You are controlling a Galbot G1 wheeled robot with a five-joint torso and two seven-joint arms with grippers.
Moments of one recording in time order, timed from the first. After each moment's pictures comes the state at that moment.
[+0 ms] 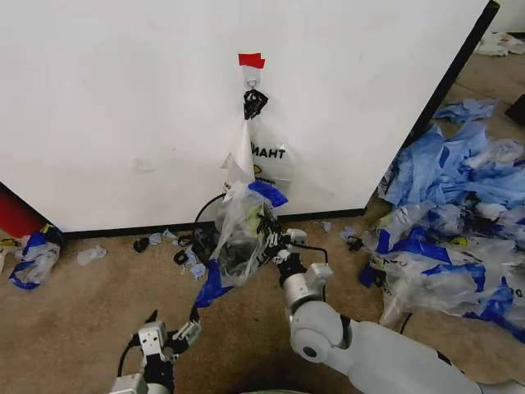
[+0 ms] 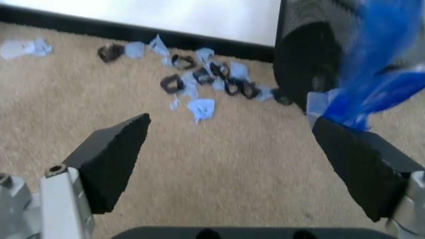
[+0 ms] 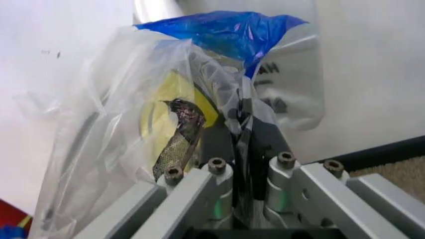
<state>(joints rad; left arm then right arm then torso) 1.85 -1.02 -0.21 -2.27 -0.46 -0.06 -0.64 -0.67 0.99 -0.56 1.94 0.88 0.28 0.80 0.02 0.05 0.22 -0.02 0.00</state>
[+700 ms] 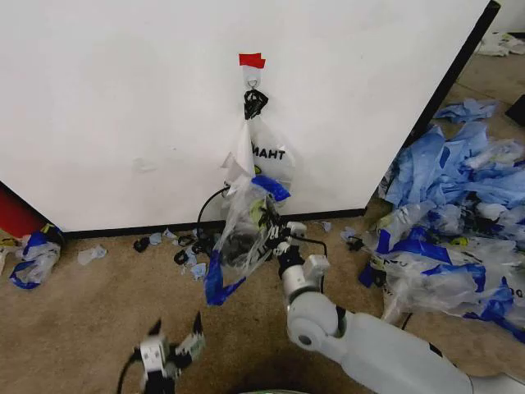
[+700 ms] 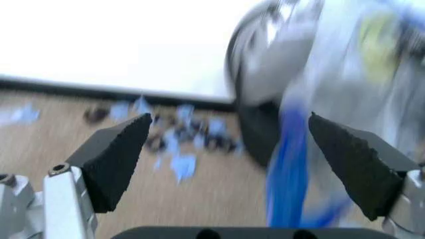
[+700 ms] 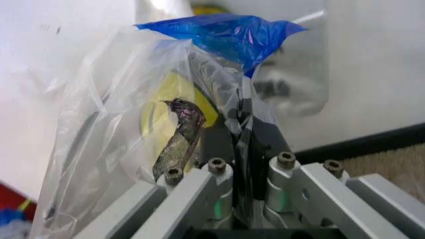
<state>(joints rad) 1.86 -0.99 -0.28 -2.39 -0.40 -0.08 -0.58 -0.69 1.00 -0.59 1.93 0.86 0.27 0.80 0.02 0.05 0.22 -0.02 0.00</state>
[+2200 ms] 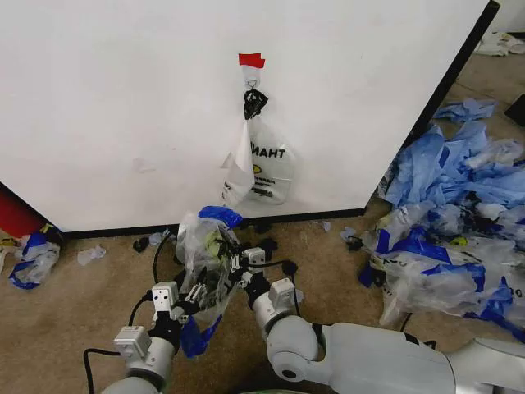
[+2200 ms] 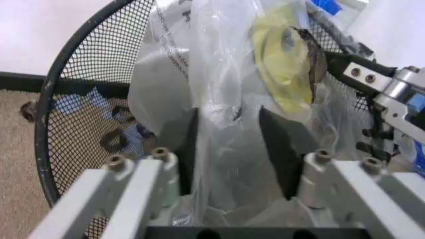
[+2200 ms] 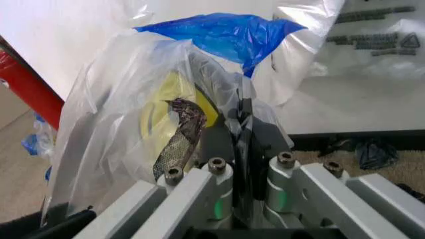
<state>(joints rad) 1.62 -0.86 -0.22 -2.30 -0.66 -0.01 -0.54 -0.47 1.05 -0.92 1.90 0.89 0.27 0.81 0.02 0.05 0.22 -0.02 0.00</state>
